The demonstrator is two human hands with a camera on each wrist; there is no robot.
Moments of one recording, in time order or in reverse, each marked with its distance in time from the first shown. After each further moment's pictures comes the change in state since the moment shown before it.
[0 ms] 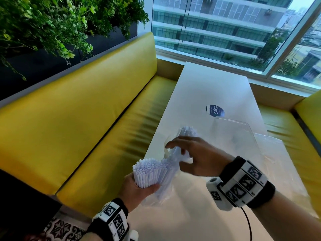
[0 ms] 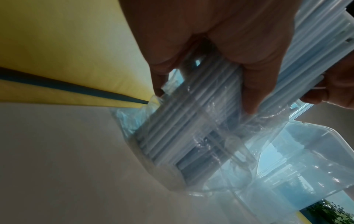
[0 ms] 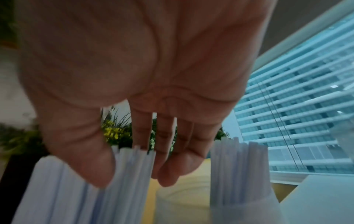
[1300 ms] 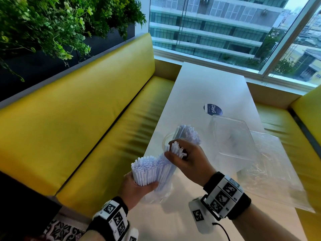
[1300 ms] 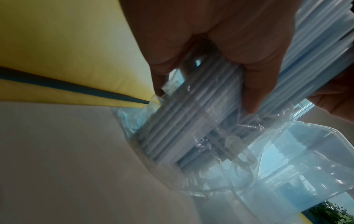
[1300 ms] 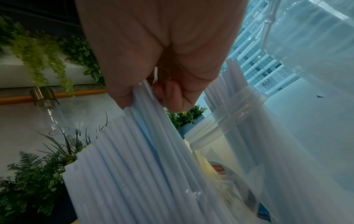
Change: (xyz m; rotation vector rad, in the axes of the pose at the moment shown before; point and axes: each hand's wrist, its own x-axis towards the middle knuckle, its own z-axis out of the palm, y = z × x) left_hand -0.001 0.002 -0.001 -0.023 0.018 -0.001; right_hand -0.003 -0.012 0.055 0.520 0.510 0.123
